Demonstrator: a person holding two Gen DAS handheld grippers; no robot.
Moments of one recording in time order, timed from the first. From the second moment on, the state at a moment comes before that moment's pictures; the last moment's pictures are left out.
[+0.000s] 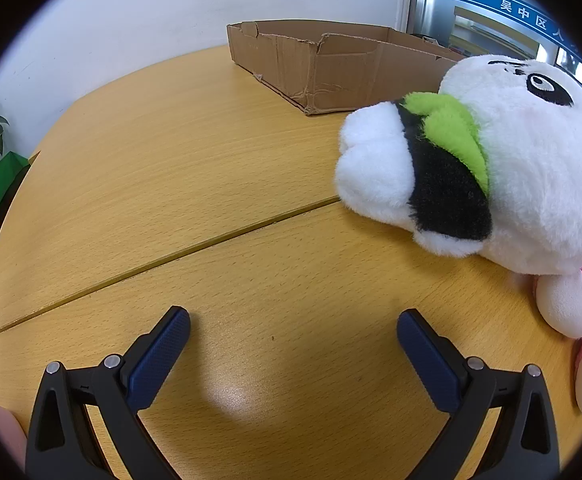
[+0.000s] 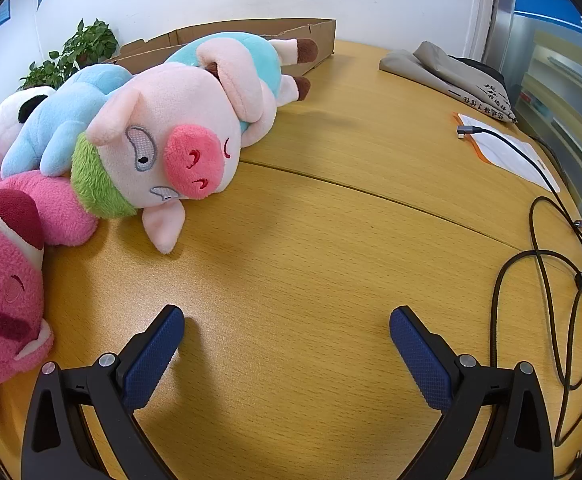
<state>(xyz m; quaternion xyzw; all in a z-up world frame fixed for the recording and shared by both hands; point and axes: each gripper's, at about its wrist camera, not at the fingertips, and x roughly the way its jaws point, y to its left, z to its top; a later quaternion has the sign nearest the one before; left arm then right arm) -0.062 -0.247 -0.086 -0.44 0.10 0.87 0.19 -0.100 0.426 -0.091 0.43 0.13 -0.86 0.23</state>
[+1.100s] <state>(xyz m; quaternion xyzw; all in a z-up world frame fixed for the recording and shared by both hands) 0.057 -0.205 -0.003 -0.33 0.00 0.94 0.03 -0.012 0.385 -0.048 0.39 0.07 -0.90 0.17</state>
